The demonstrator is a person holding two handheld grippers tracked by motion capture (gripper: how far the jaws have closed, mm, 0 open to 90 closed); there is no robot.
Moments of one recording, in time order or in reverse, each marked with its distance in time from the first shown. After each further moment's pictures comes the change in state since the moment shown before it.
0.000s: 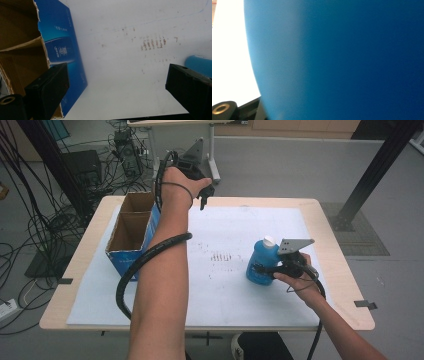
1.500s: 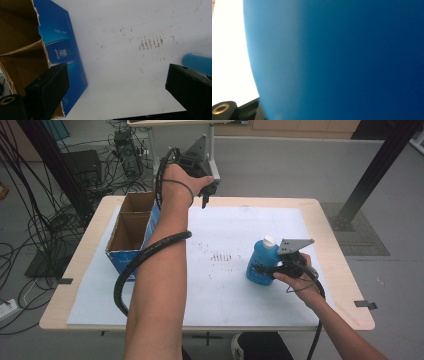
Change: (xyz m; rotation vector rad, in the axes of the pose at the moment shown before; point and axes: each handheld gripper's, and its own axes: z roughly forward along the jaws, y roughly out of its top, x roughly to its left) left arm -0.003 -0.001 -0.010 -0.010 -0.004 0.037; right arm 0.001 0.002 0.000 0.011 -0.008 -0.003
